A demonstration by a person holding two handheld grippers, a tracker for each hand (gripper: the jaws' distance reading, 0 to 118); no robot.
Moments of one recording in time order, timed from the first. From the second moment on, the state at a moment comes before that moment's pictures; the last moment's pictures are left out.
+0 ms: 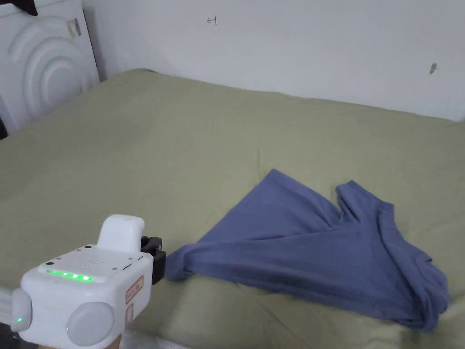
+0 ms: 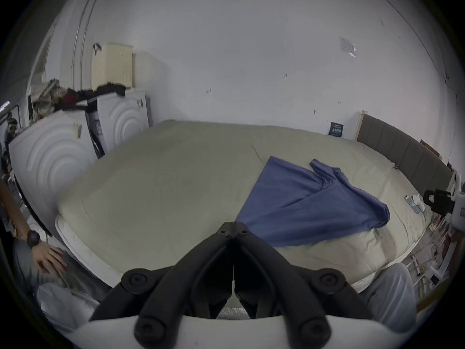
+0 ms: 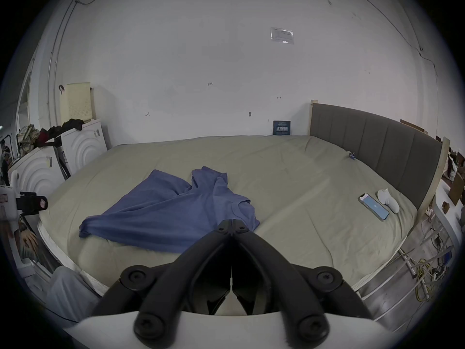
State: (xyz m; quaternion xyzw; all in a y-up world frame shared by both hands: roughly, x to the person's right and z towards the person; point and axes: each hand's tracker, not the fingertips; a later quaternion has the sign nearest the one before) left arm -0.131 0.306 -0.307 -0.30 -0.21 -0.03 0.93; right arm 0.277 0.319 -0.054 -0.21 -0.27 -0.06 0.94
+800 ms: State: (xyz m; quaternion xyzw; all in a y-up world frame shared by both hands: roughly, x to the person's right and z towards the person) left arm -0.084 0.221 -0.423 -0.47 -0.26 -0.08 0.84; right arm 0.278 0.278 -0.094 -0.30 -0.23 -0.08 0.92
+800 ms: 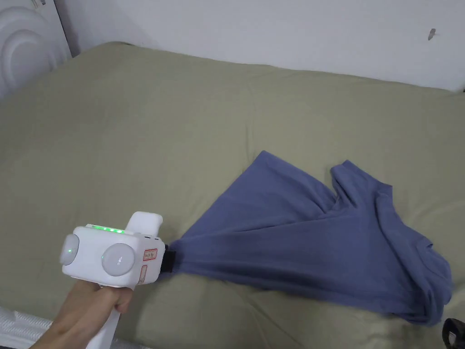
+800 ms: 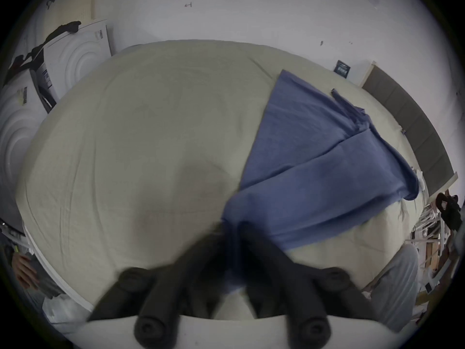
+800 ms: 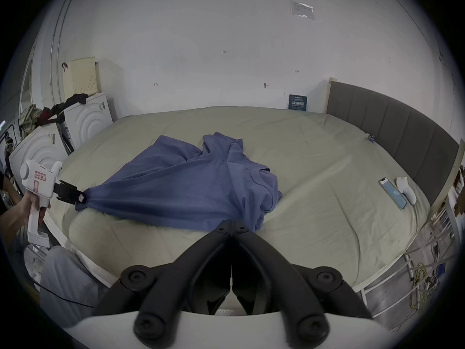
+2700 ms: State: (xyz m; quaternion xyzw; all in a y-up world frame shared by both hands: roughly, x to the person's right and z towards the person) left arm -0.087 0.298 -0.438 -0.43 -0.25 -0.04 0.87; right arm 0.480 0.423 -0.310 -0.38 -0.16 -0.06 0.91
